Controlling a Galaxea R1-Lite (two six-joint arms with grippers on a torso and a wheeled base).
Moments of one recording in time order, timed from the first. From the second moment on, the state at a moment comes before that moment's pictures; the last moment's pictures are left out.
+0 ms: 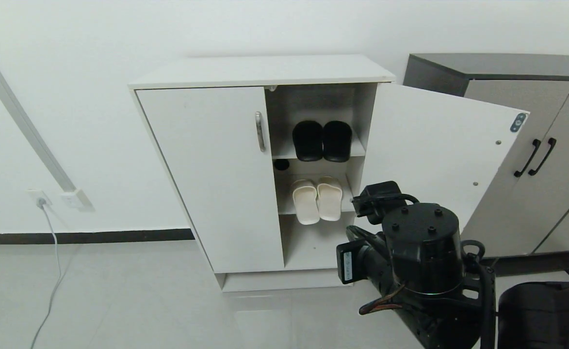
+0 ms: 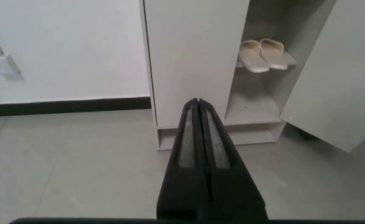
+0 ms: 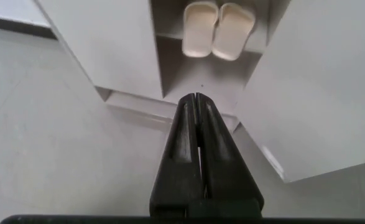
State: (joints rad) left arm 0.00 0.00 0.00 0.00 0.00 0.00; right arm 0.98 1.79 -0.83 -0.67 -0.67 0.19
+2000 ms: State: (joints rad) left arm 0.00 0.00 0.00 0.00 0.00 0.00; right arm 0.95 1.80 -0.82 -0.68 -0.67 0.18
